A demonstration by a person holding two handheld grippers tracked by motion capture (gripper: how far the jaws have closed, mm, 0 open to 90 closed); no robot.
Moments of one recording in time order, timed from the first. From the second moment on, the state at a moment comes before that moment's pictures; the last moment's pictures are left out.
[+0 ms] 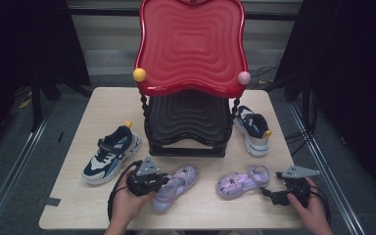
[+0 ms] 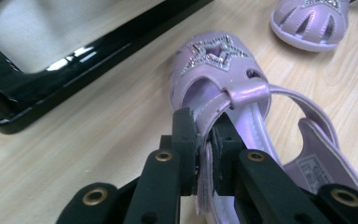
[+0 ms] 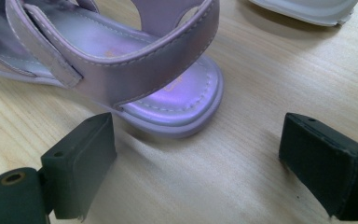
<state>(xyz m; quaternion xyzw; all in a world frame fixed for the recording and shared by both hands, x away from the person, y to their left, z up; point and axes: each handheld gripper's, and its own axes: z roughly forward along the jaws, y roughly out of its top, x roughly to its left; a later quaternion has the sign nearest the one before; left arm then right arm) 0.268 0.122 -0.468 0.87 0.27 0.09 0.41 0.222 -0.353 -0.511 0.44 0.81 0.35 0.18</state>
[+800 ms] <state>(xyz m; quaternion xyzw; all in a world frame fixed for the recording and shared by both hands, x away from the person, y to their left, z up) 0.265 0.126 -0.465 0.85 0.26 0.15 0.43 0.222 -0.353 -0.511 0.44 0.81 0.35 0.17</state>
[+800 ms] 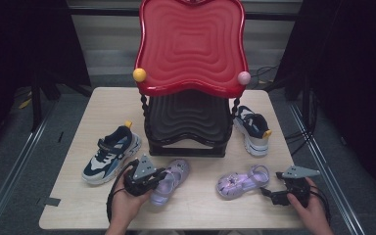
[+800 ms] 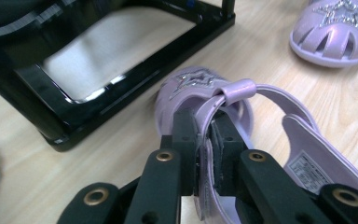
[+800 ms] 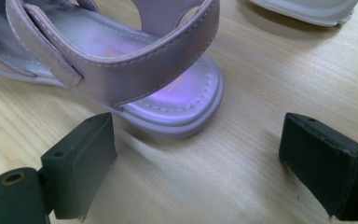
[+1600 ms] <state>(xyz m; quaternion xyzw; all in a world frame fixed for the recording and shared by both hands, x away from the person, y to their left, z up) 0.269 0.134 -0.484 0.83 0.31 0.12 0.46 0.222 -0.352 -0.510 0.44 0.81 0.35 0.17</state>
